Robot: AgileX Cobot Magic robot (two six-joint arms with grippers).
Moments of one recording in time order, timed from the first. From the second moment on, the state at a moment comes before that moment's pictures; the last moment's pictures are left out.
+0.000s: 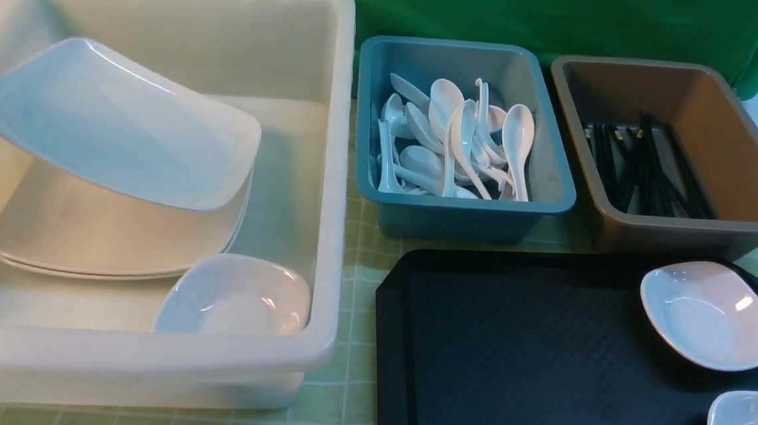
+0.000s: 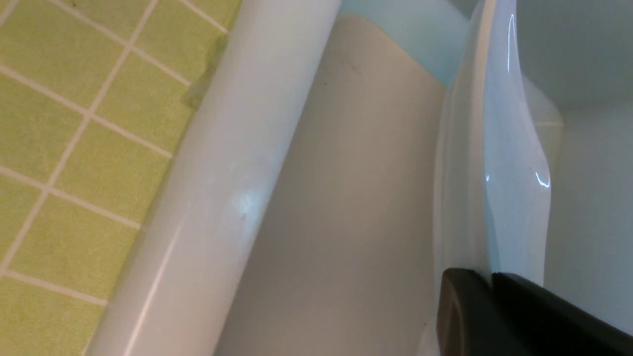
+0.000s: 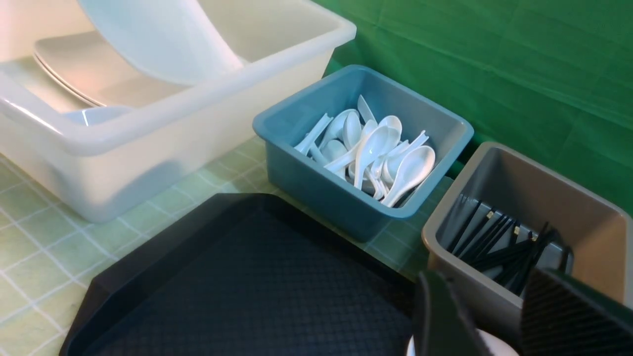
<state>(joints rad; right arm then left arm) 0.98 0.26 -0.74 -0.50 0.88 0.24 0.49 1.79 -1.50 -0.63 0.94 0.16</state>
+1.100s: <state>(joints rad) 0.98 0.26 -0.74 -0.50 0.85 0.24 0.49 1.80 -1.50 -0.52 1.04 0.22</state>
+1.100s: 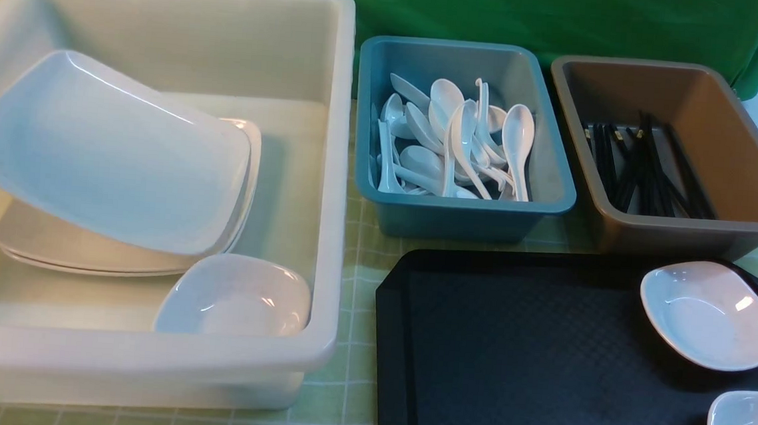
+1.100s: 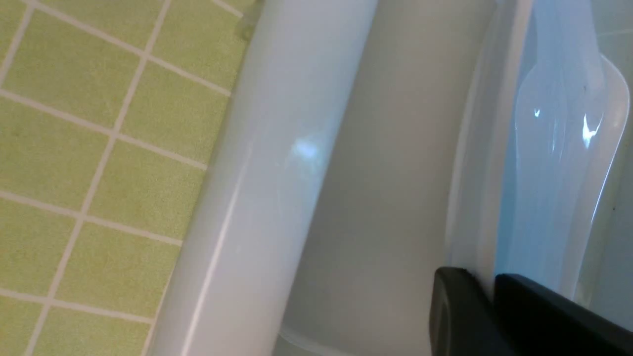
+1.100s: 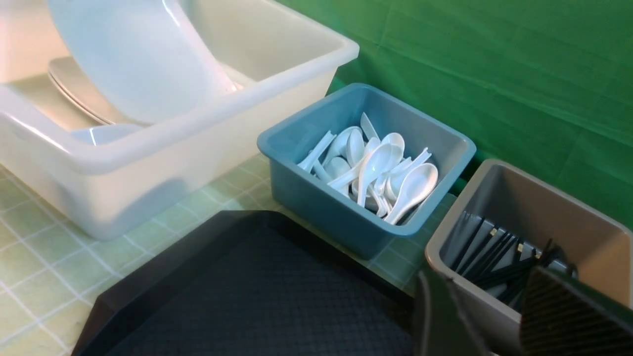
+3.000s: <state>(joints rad) 0.98 0.40 -0.98 -0.54 1.16 0.29 -0.87 2.21 -1.88 -0.60 0.97 -0.18</state>
